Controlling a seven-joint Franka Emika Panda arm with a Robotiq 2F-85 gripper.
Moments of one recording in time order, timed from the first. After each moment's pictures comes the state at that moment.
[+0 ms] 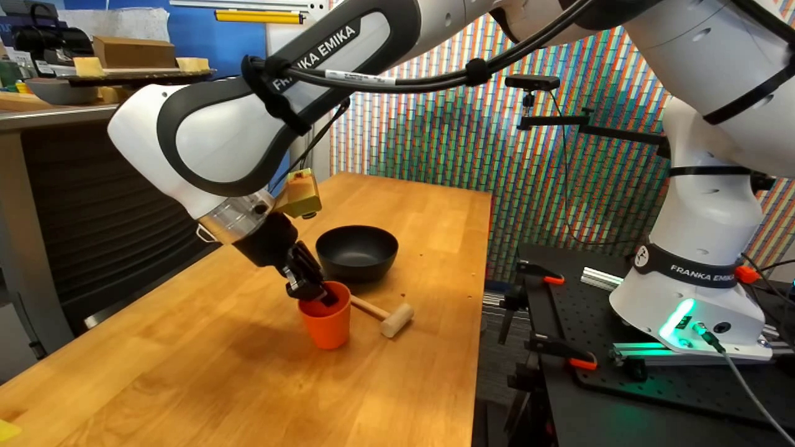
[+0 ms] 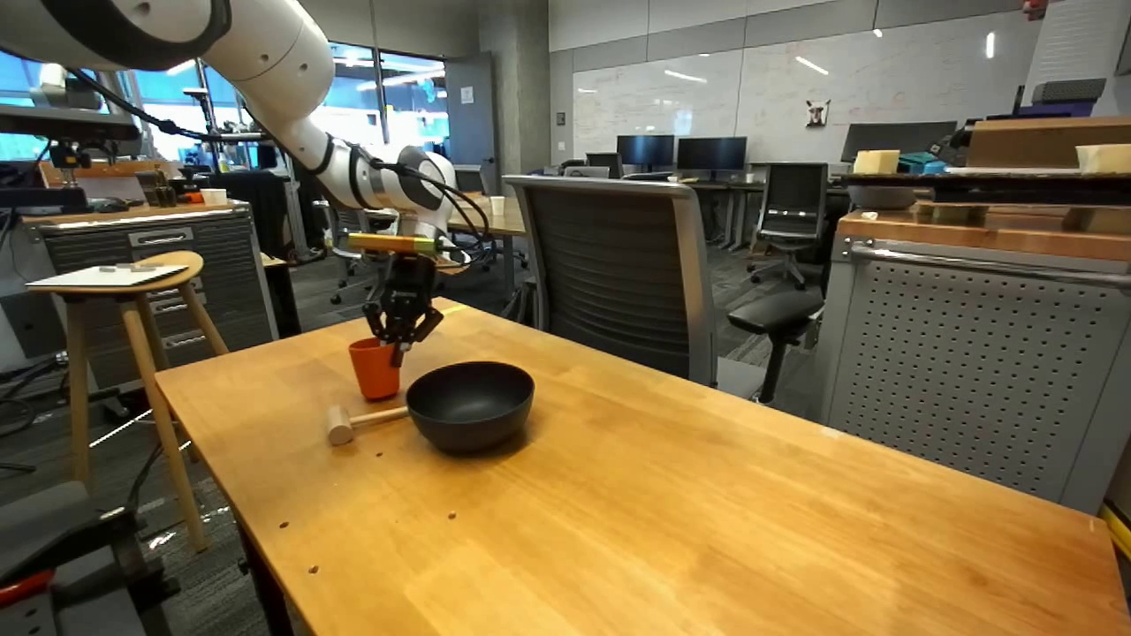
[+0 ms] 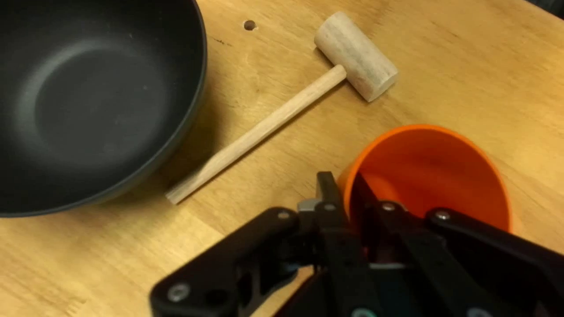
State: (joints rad) arm 0.27 0.90 0.13 -1.28 -0.19 1.58 -0.12
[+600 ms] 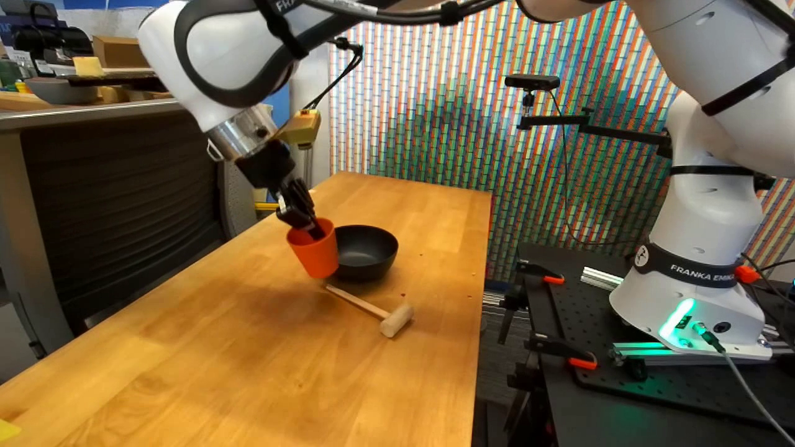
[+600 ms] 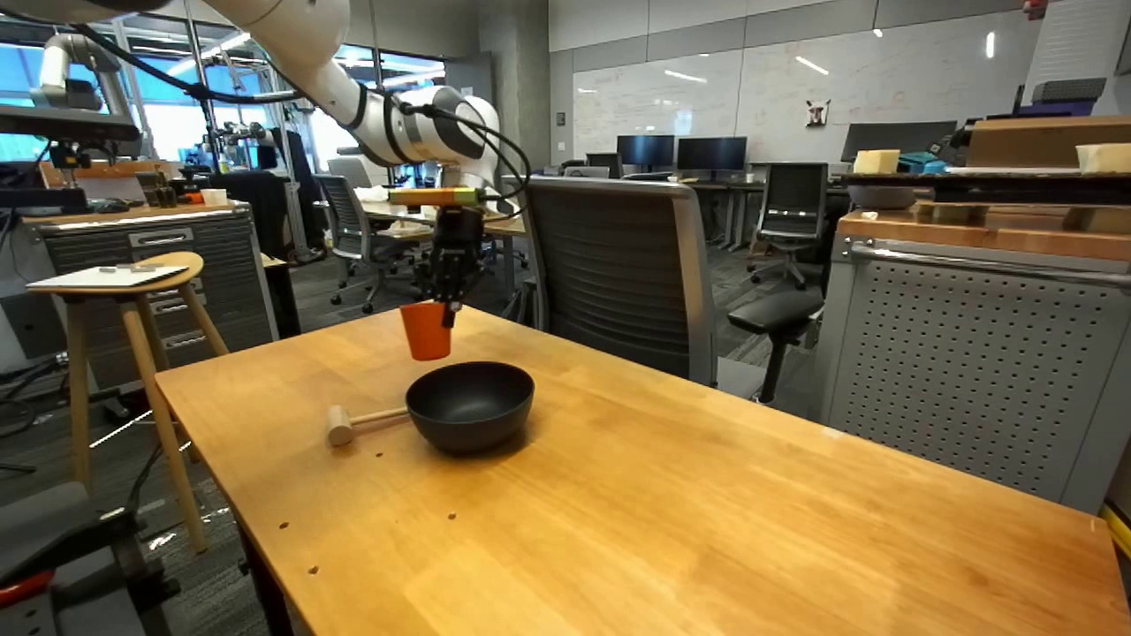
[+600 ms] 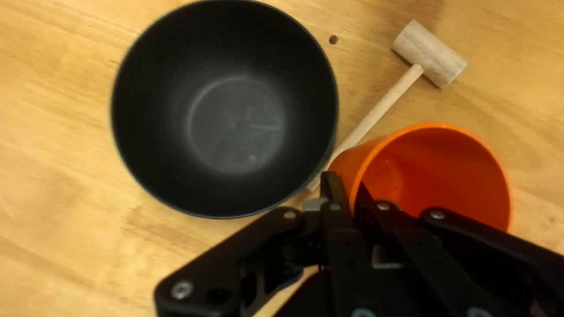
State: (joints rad) arm 0.18 0.79 0.07 -1.26 -0.18 1.57 -0.10
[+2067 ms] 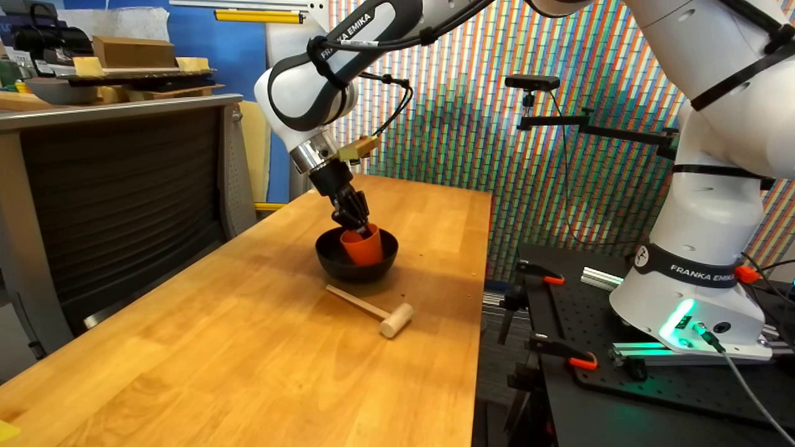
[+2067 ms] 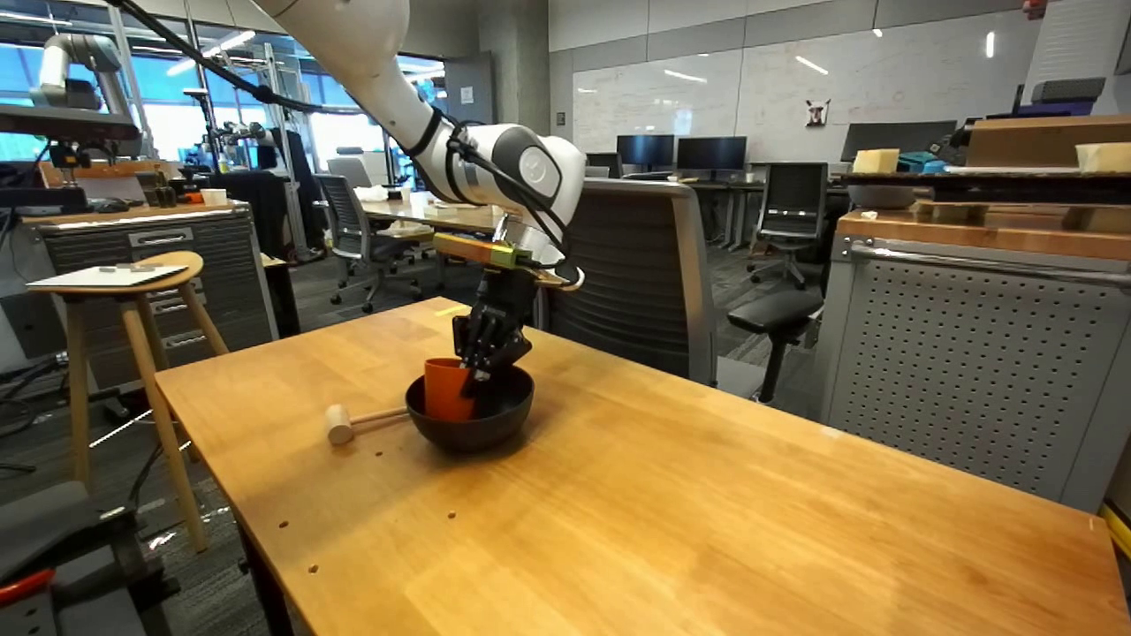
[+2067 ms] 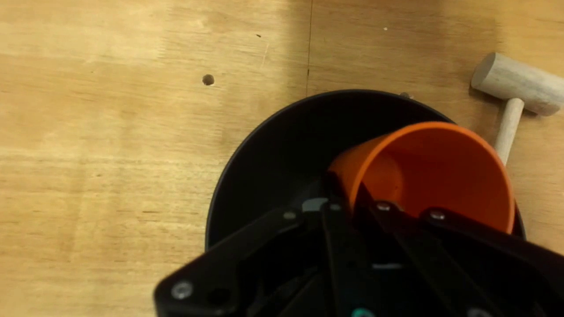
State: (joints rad) arm -0.02 0.76 0.01 -1.49 -0.03 1.66 -0.06
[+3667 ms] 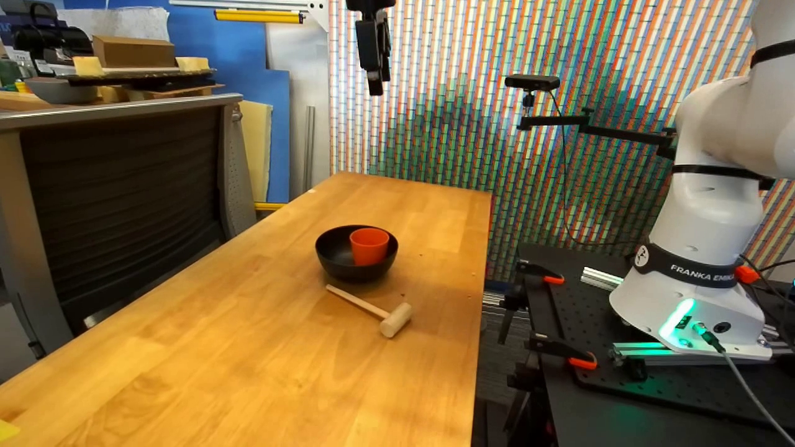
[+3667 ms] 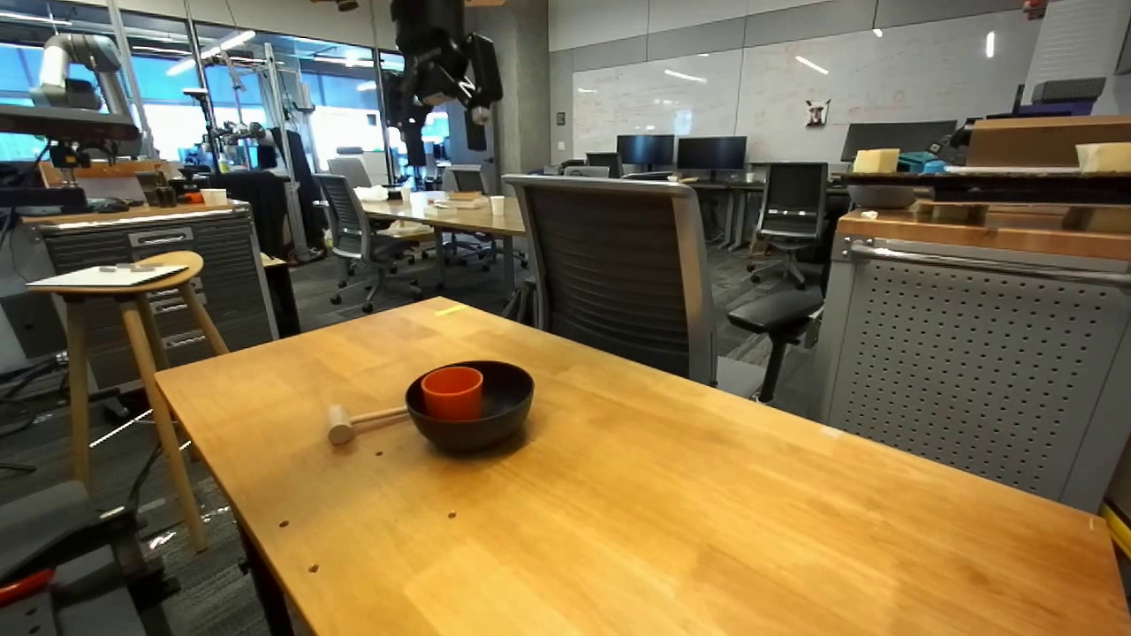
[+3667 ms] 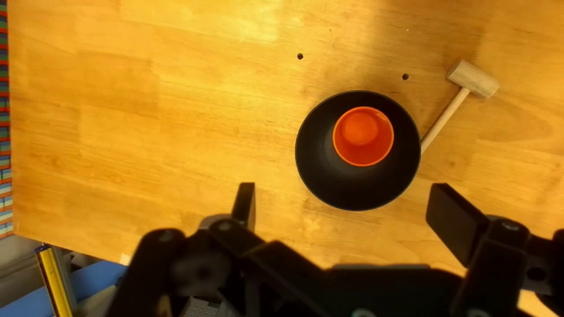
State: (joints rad) arm 0.03 0.00 0.02 -1.88 -0.21 1.77 -0.04
